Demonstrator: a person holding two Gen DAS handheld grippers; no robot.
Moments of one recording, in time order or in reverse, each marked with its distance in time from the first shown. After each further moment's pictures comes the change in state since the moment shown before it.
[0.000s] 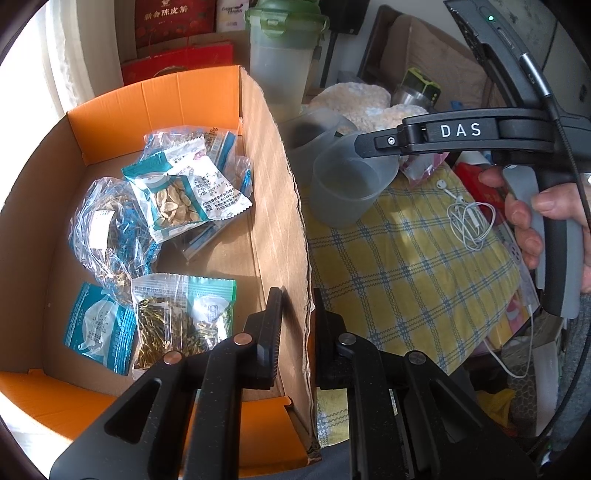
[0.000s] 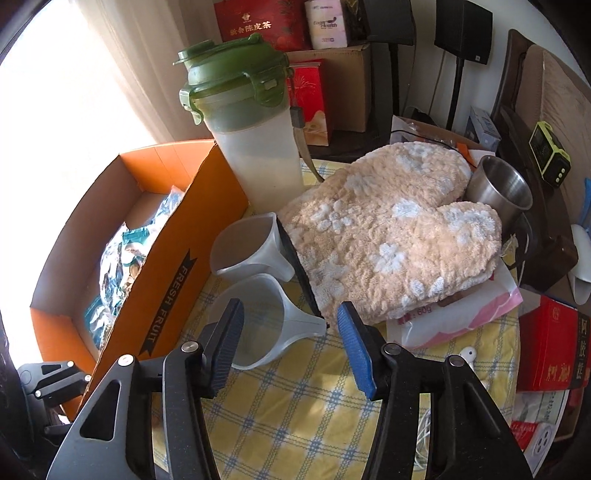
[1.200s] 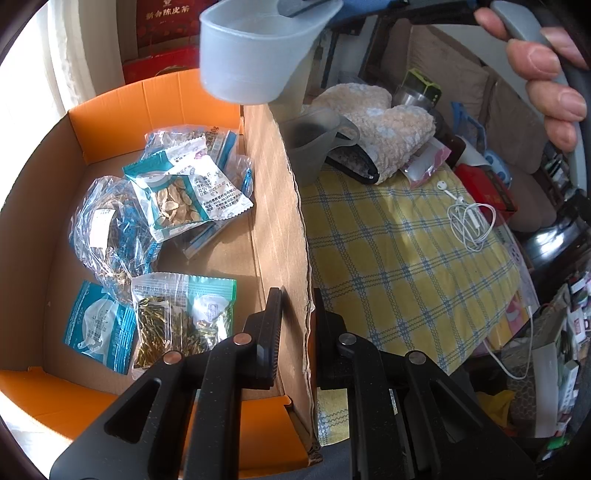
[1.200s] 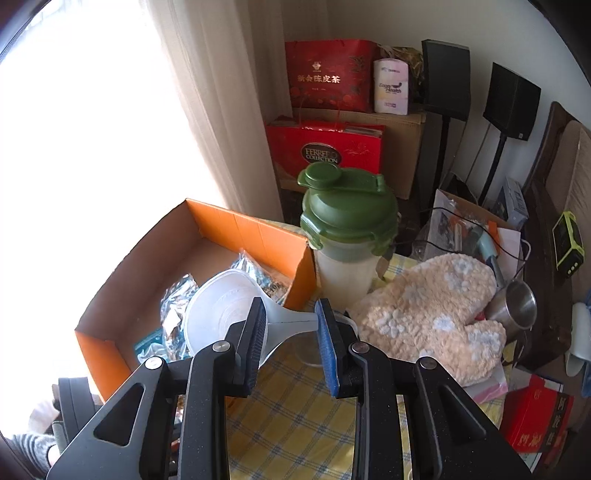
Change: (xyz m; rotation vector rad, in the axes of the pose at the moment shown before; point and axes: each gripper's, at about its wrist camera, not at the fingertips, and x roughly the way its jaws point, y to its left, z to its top) left arm 0.000 -0.001 -0.001 -0.006 -0.001 0.003; right arm -0.046 0.074 0.065 -0.166 -0.127 0.069
